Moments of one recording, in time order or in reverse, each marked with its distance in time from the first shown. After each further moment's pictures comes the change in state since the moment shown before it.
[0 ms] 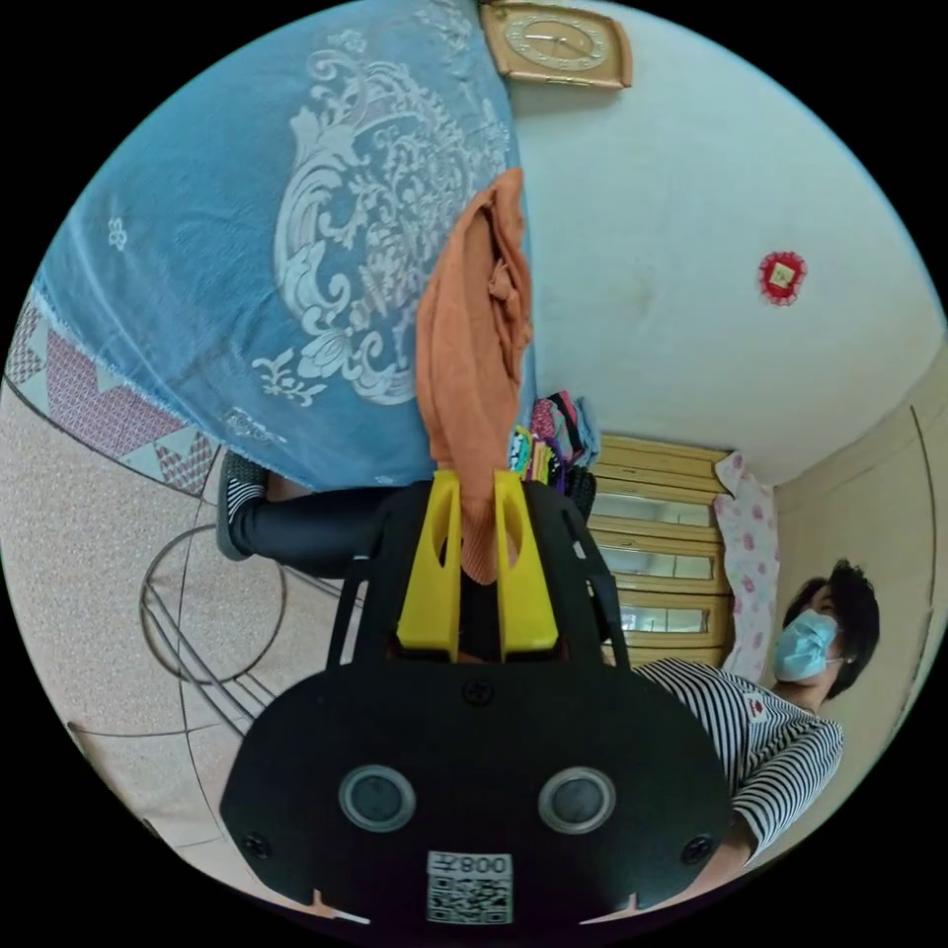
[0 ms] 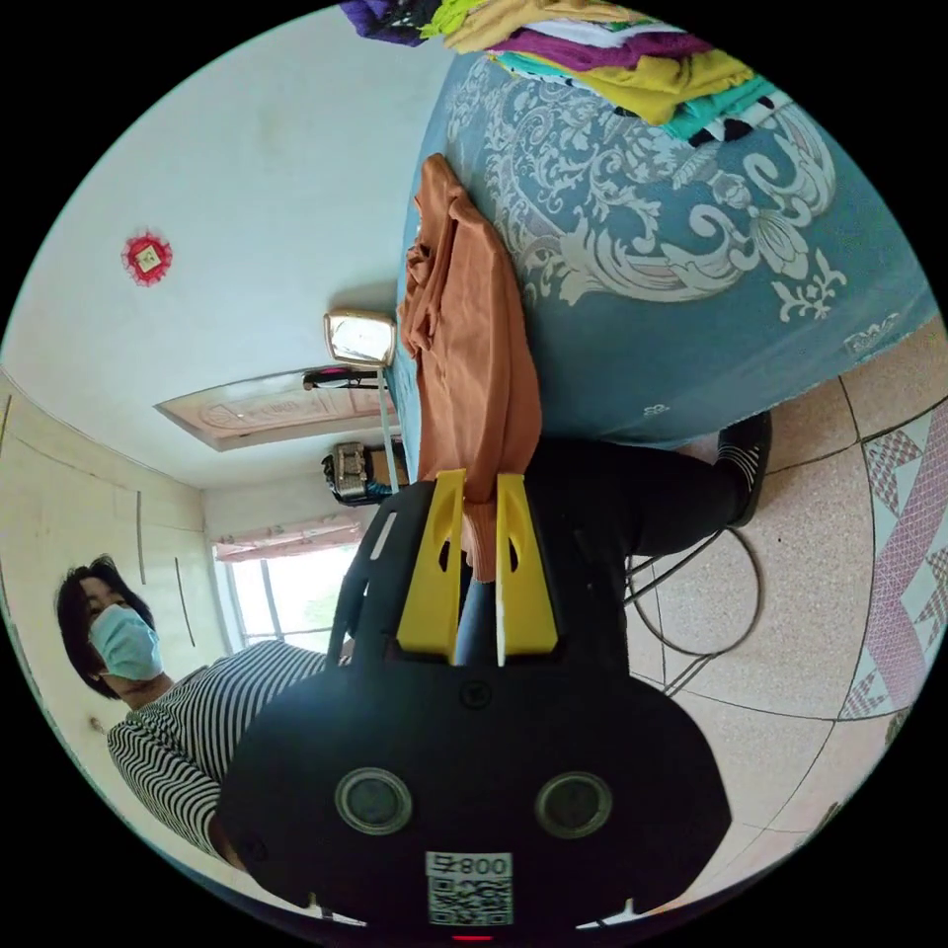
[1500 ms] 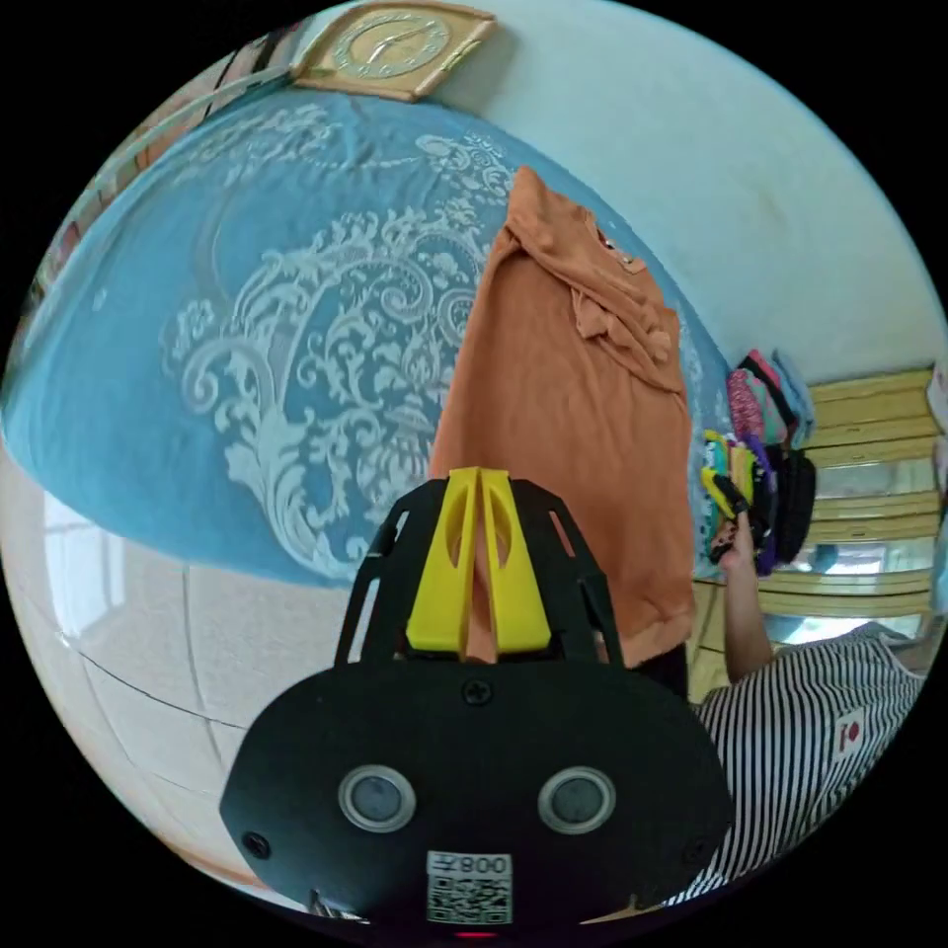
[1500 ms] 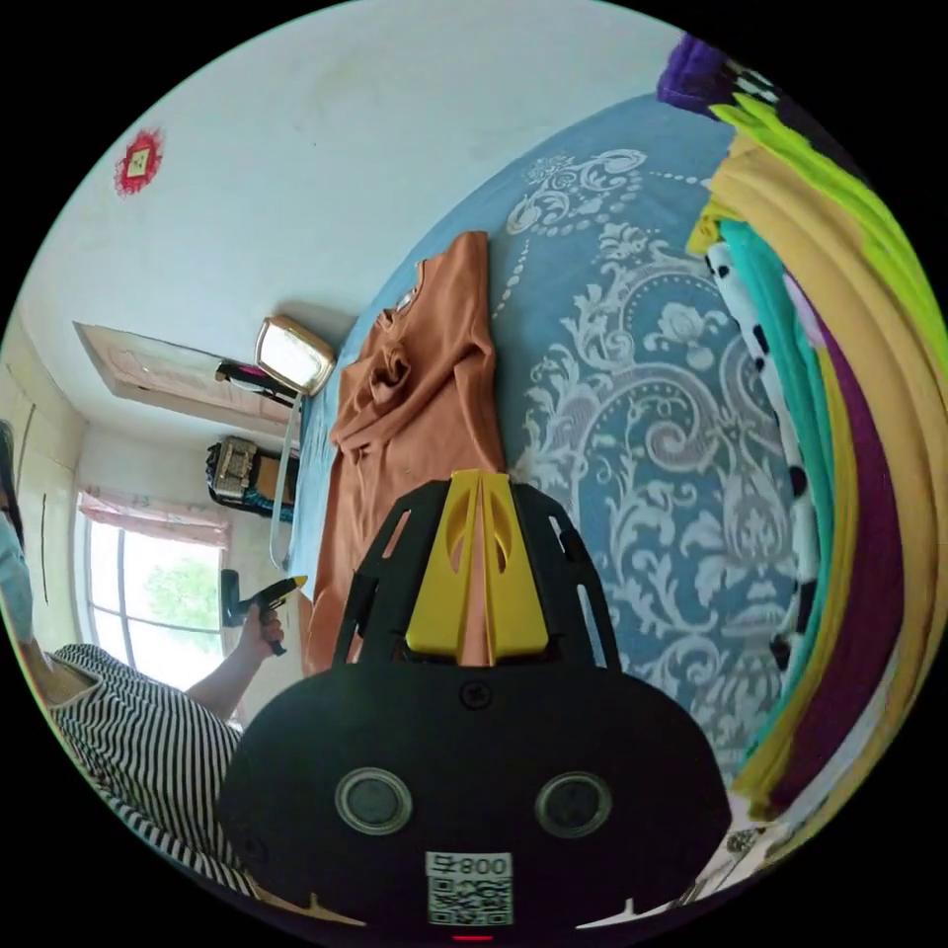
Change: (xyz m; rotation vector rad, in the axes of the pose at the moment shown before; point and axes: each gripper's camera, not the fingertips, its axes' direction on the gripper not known) left arm 0.114 -0.209 0.214 -0.040 -0.734 0.143; right arm -0.170 -0.261 0.007 0.095 0.428 -0.240
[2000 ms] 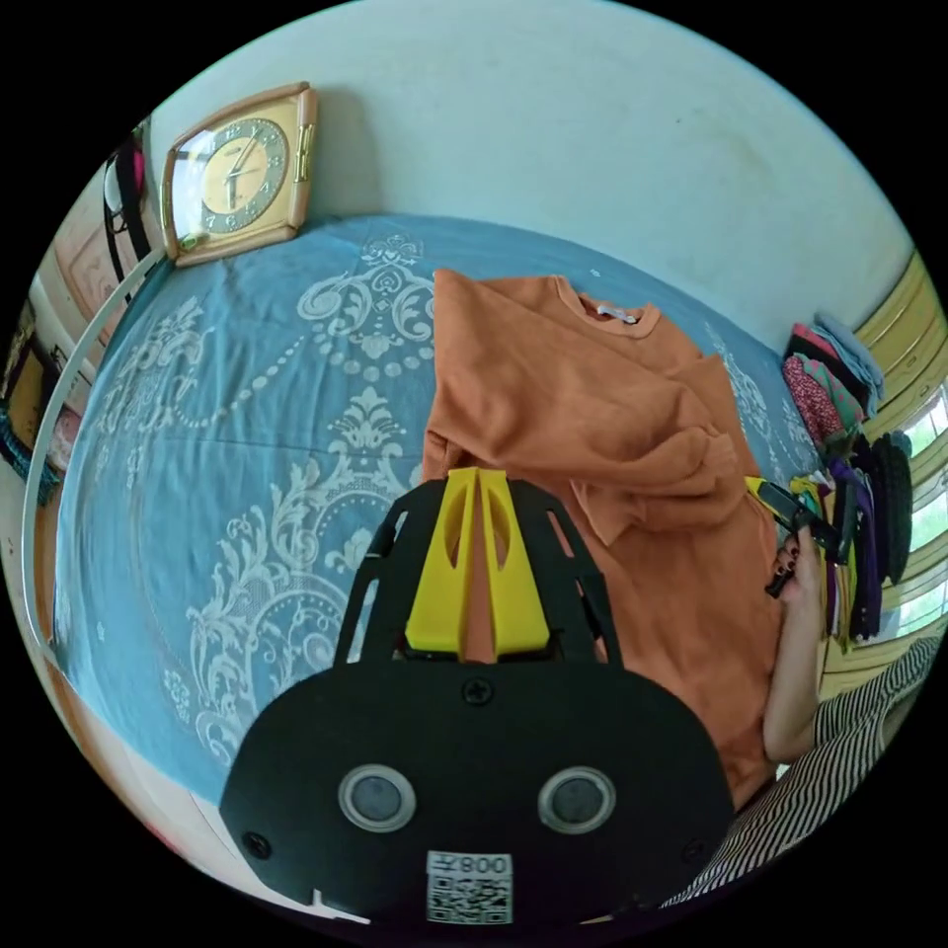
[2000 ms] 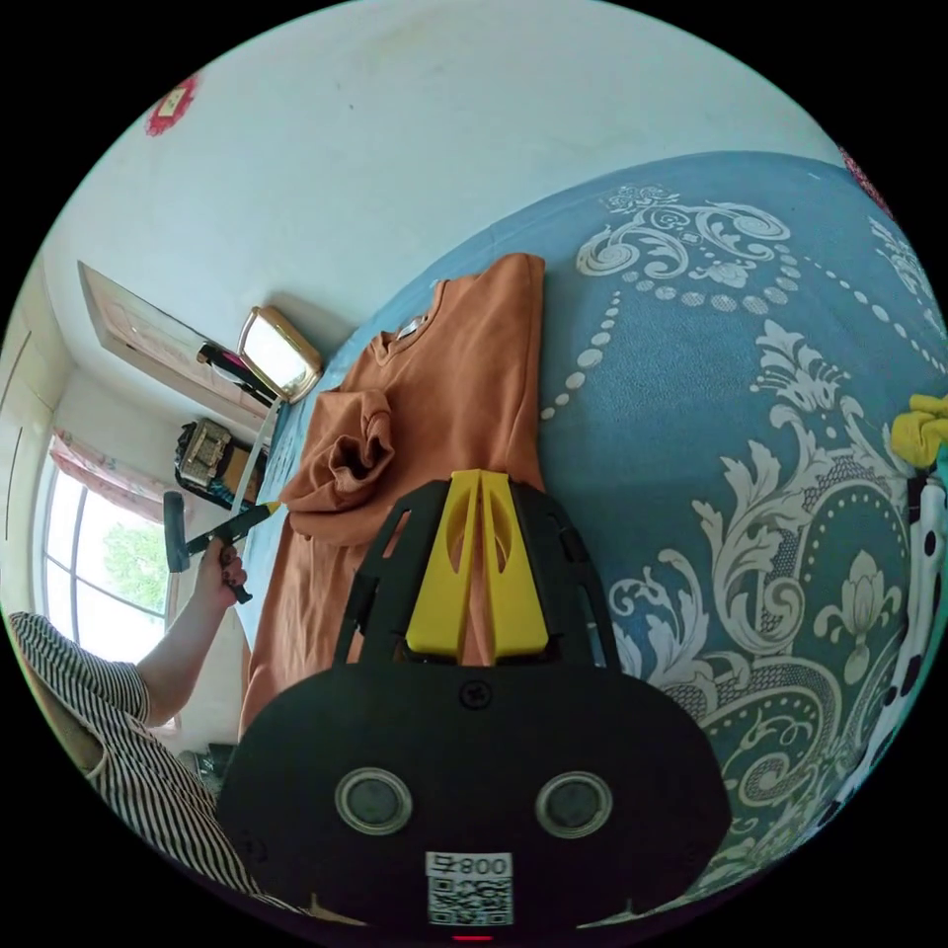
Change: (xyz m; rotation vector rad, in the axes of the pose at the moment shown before) left arm 0.151 -0.185 0.112 0.192 -0.341 0.293; right arm -0.051 -0.150 0.062 0.111 0.055 -0.175
